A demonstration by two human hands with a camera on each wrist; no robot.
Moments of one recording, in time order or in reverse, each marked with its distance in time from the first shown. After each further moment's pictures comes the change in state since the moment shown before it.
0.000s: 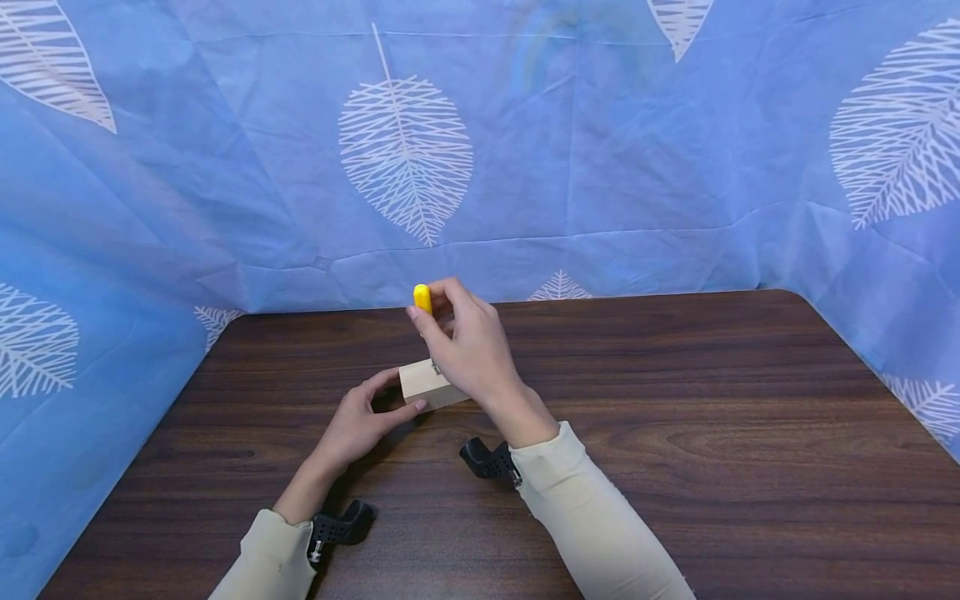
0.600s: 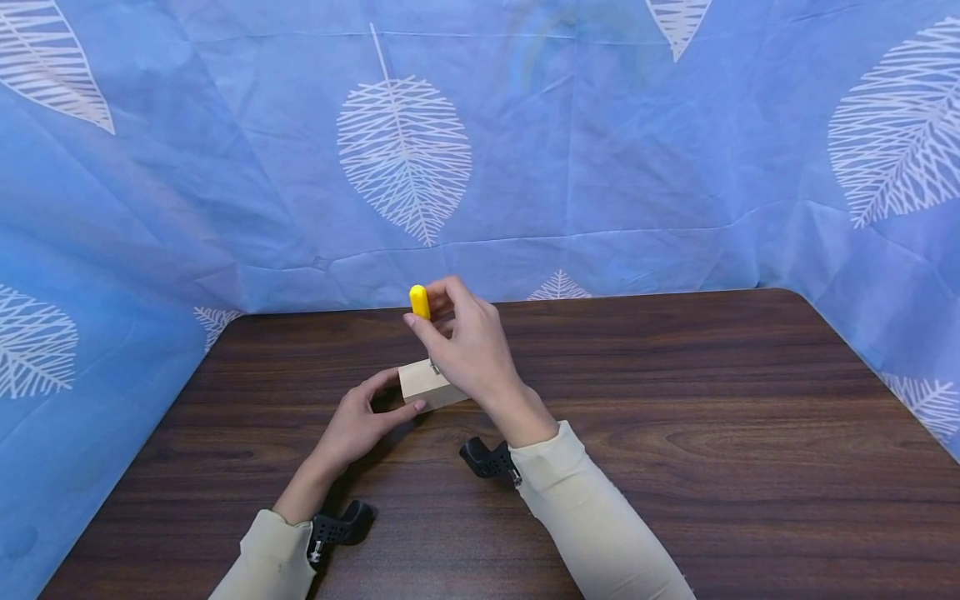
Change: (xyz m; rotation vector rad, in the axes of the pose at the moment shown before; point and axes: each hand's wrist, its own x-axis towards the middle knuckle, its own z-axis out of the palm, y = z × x) left_hand 0.000 0.000 0.000 0.002 0.001 0.003; right_hand 0.000 0.000 0.001 0.007 0.009 -0.027
